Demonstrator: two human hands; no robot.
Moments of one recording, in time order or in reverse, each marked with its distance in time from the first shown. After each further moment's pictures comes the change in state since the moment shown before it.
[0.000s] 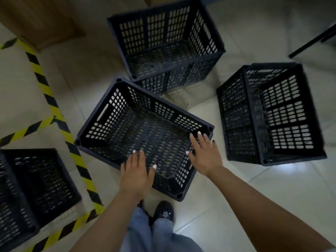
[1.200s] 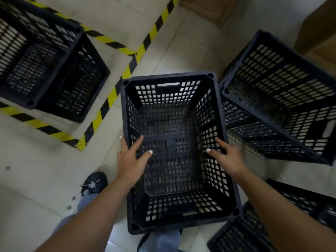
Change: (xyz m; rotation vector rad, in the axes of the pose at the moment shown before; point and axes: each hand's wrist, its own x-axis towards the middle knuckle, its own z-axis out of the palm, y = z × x) left_hand 0.058 -0.004 0.085 -1.266 0.602 -0.761; right_hand 0.206 -0.038 -0.054 0.283 -0.262 -0.278
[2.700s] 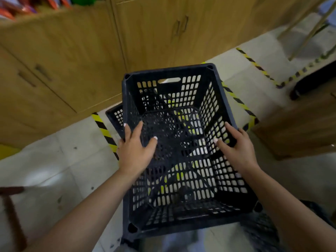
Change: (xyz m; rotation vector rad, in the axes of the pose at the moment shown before) left_hand 0.027 0.129 -0.534 -0.065 0.550 -0.117; right_hand -0.155 -0.625 0.104 -0.374 0.125 -0.799
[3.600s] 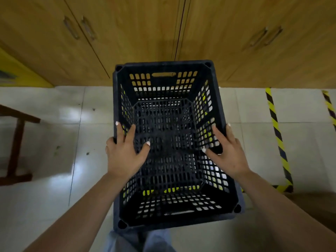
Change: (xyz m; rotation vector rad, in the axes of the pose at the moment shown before) left_hand 0.091 -0.007 0.066 0.134 0.268 -0.368; right_hand 0.240 -0.032 0.081 -0.476 -0.545 -0.573
